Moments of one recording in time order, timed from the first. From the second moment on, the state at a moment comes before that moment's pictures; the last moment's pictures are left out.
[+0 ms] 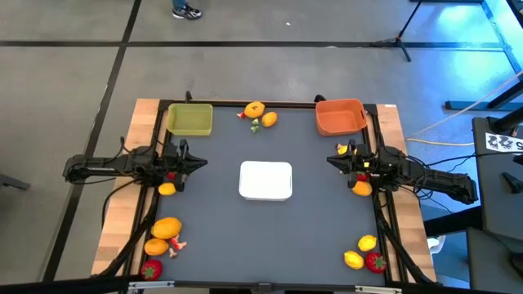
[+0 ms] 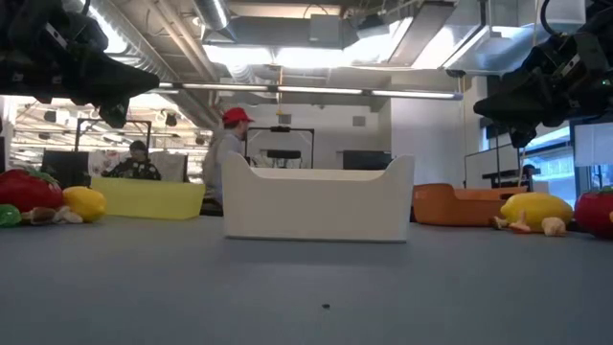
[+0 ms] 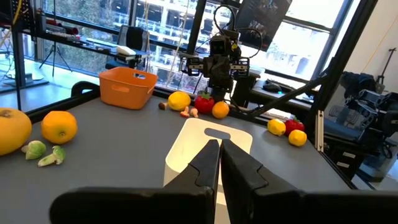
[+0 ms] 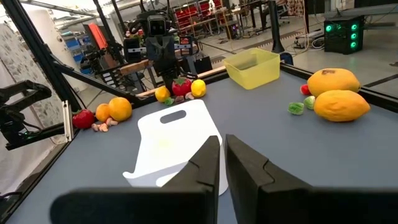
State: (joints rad) left arm 0.02 0.02 0.01 0.02 -0.11 -0.25; right arm -0.20 0.06 0.04 -0.05 -0.08 0.26
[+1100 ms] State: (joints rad) left arm 0.03 0.02 0.01 0.09 -0.14 -0.36; right arm -0.20 0.06 0.03 0.02 -0.04 0.29
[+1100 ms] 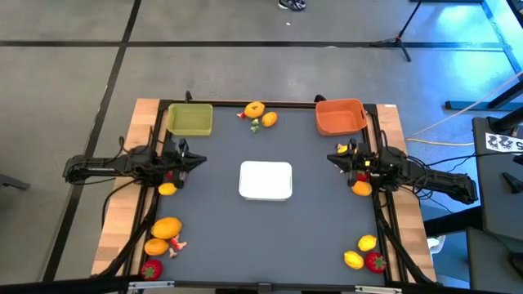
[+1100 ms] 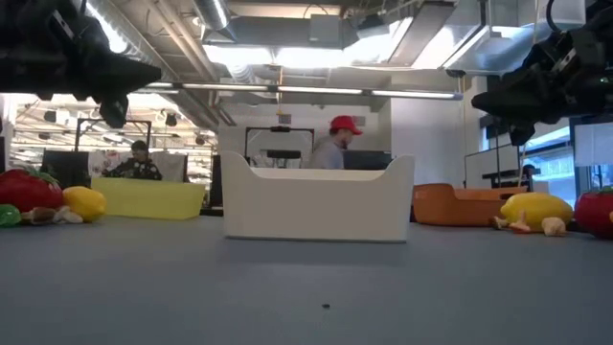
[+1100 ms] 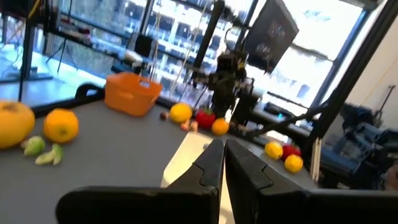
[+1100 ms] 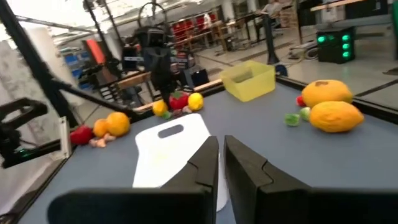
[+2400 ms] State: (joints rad) left arm 0.03 0.02 0.01 0.27 -0.26 -0.08; right arm -0.28 0.71 0.70 -0.83 0.42 0.29
